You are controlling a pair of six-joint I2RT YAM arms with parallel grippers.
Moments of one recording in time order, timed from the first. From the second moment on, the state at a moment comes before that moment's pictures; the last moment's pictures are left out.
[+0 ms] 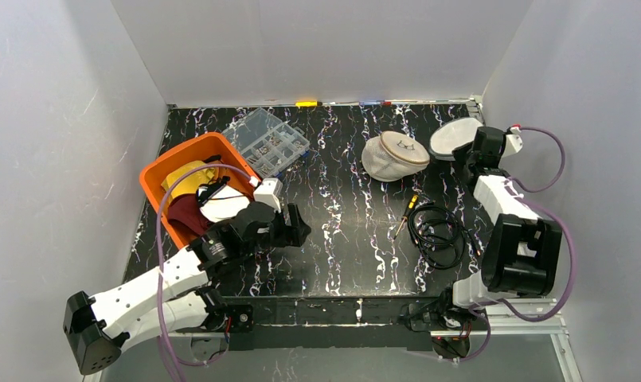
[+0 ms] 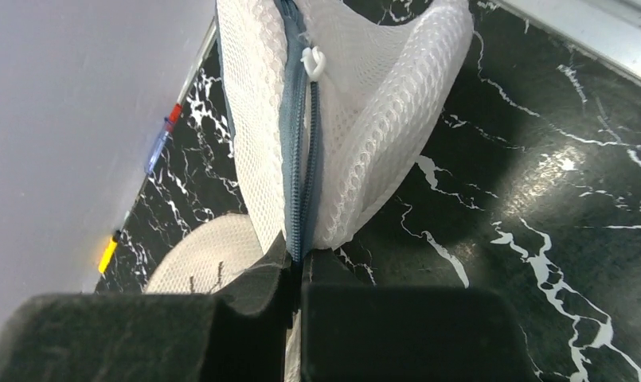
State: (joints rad) left arm -0.91 0.85 0.68 -0.41 -0.24 -0.67; right arm -0.13 1.45 0.93 0.02 0.16 0.86
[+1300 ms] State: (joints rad) left arm -0.91 0.89 0.59 -0.32 -0.17 -0.74; right arm -0.14 1.24 0.84 -0.15 0.17 0.82
